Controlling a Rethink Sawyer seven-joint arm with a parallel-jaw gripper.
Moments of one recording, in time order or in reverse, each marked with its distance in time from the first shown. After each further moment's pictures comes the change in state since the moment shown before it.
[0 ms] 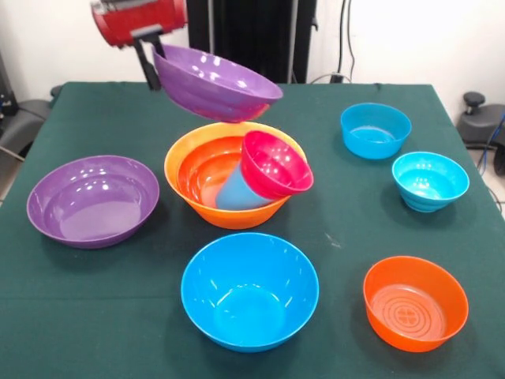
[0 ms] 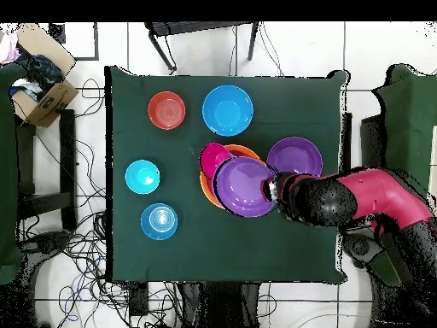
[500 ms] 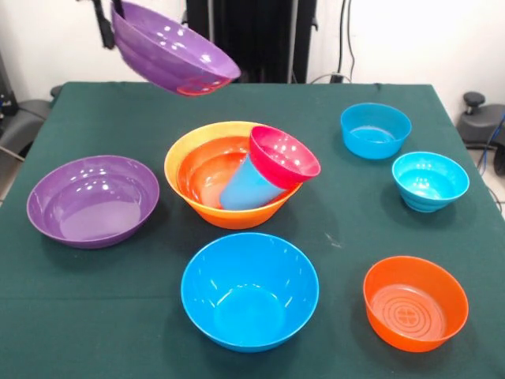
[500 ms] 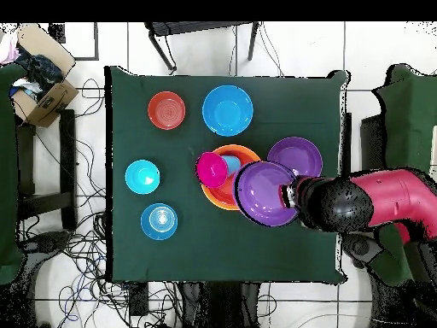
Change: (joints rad) arm 0.008 -0.184 -0.009 -0.004 -0.002 0.109 0.000
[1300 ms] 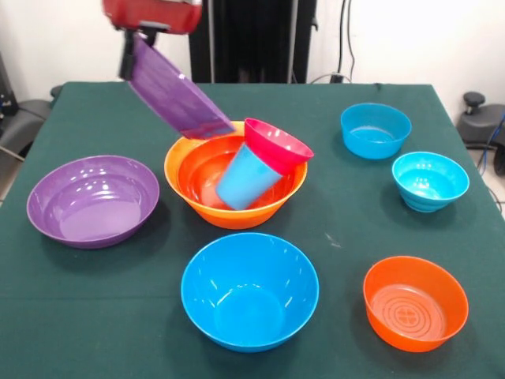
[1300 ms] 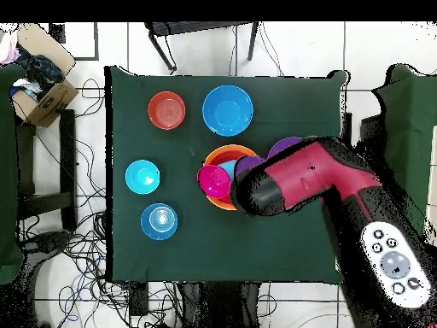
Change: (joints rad) arm 0.381 -0.030 -0.246 -0.064 -0.296 0.000 0.047
